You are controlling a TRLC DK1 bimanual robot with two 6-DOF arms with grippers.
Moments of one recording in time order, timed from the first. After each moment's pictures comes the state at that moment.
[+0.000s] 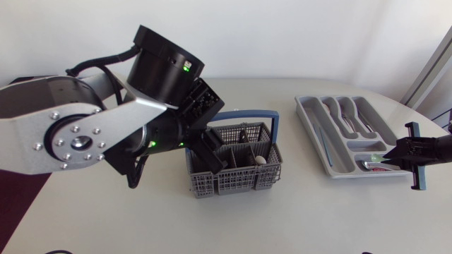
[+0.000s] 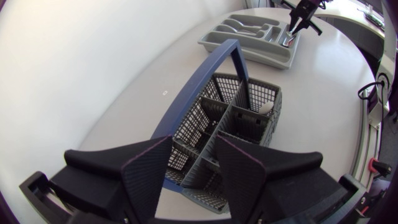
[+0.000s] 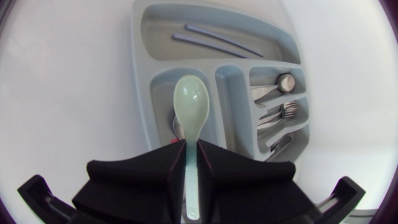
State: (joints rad) left arm -0.84 1.42 1.05 -0.33 -0.28 0.28; right arm -0.63 1.82 1.05 -0.47 -0.42 -1.99
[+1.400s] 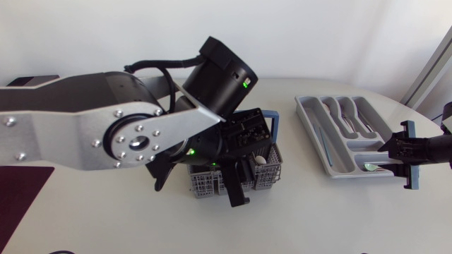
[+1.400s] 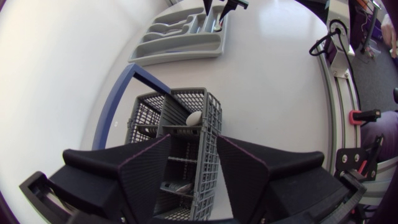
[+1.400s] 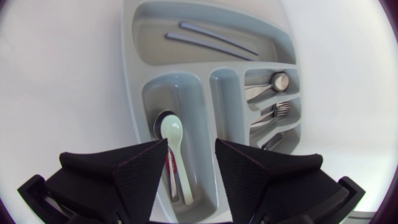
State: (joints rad) left arm -0.95 1.57 1.19 -0.45 -0.08 0.53; right arm -0.57 1.74 0.94 -0.33 -0.36 -1.91
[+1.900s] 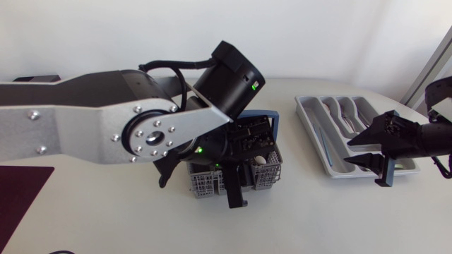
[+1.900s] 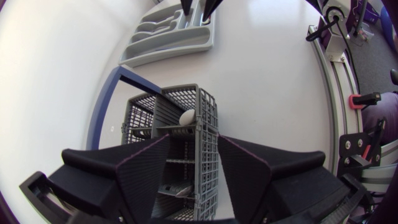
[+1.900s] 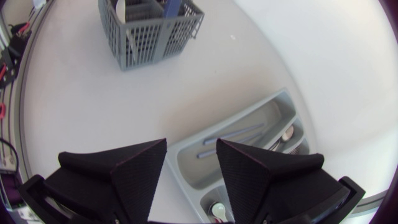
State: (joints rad) left arm -0.95 1.61 1.22 -0.49 -0.06 0.61; right arm -0.28 1.37 0.85 -0.59 -0.52 -1.36
